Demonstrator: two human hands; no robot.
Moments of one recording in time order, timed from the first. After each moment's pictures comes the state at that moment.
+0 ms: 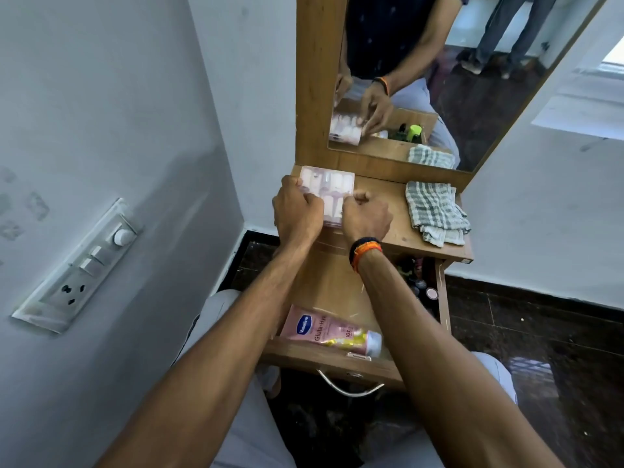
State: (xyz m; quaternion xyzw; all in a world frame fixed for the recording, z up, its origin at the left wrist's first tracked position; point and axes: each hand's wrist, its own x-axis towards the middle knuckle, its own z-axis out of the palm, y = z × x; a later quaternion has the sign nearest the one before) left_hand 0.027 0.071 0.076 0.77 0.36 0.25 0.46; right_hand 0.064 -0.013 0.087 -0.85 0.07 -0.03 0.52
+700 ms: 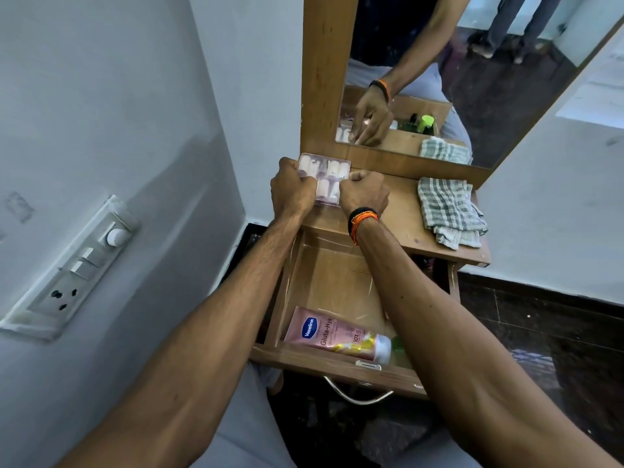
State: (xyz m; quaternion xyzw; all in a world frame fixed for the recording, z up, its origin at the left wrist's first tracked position) left_hand 0.071 0.118 0.062 0.78 0.35 0.21 0.48; right_hand 0.112 0.024 0.076 -0.87 0.06 0.00 0.48
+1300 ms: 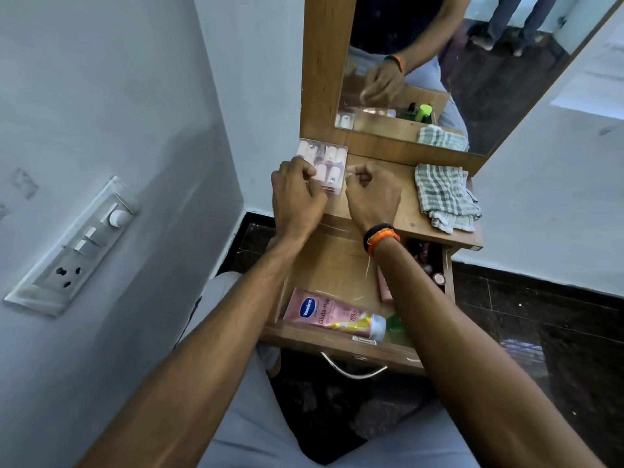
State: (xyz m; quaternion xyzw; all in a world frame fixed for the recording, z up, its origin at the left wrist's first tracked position) left_hand 0.021 0.082 0.053 0.82 0.25 0.32 0.40; right_hand 0.073 -0.018 0.077 -0.88 -0.12 -0.11 0.45
